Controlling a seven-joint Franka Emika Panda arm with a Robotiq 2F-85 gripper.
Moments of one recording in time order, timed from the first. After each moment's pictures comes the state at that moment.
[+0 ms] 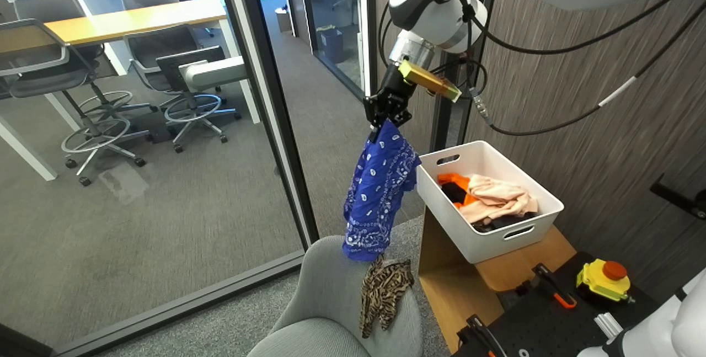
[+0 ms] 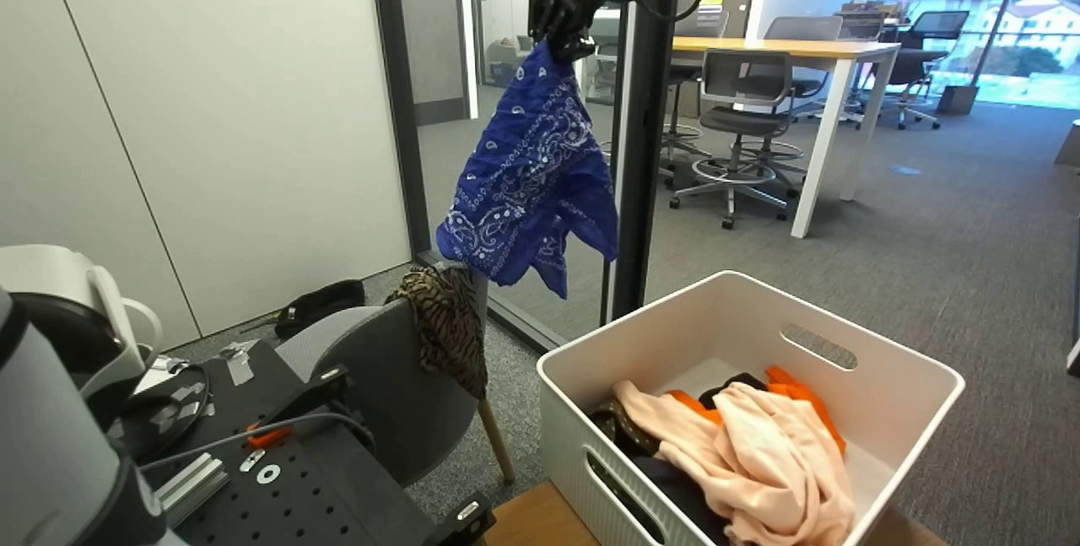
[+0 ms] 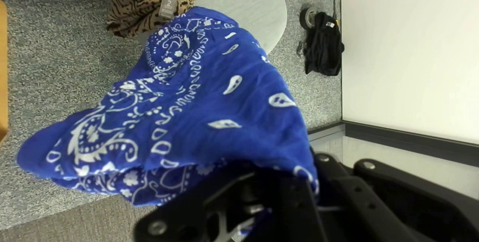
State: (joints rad) arm 0.03 0.14 0.03 -1.88 0.59 1.91 -0.06
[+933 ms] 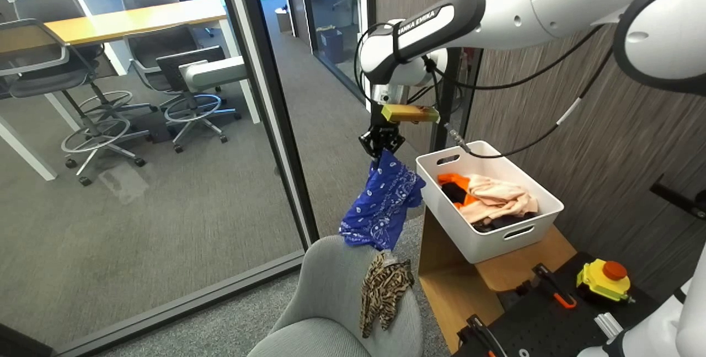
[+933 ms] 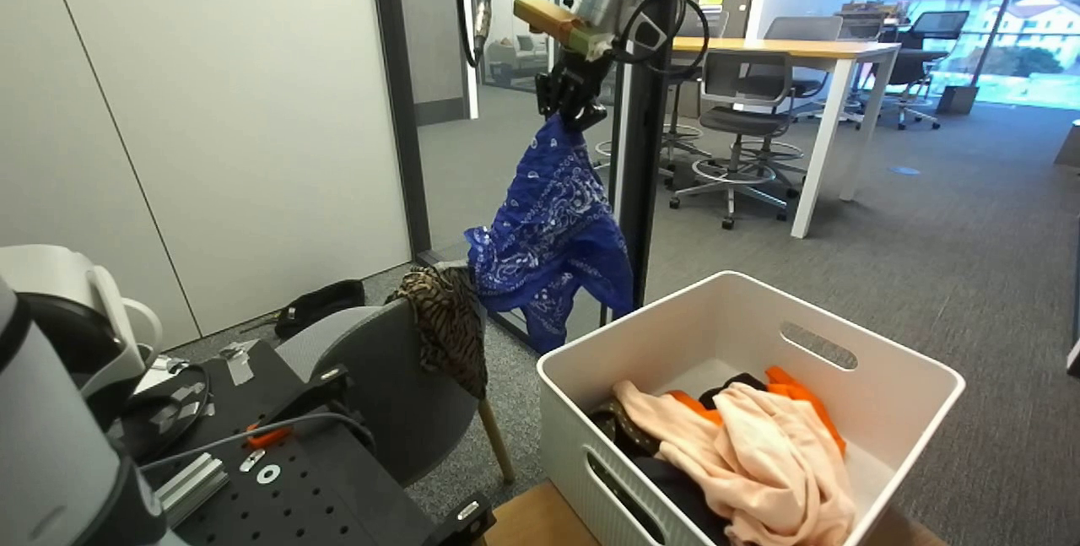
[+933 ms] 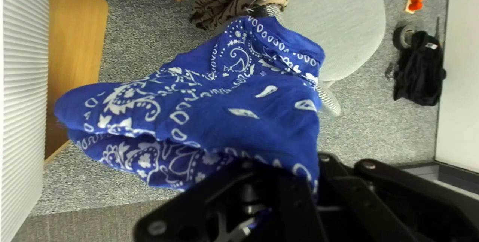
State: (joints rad) arm 0.07 0.35 0.05 -1.80 0.33 1.99 0.00
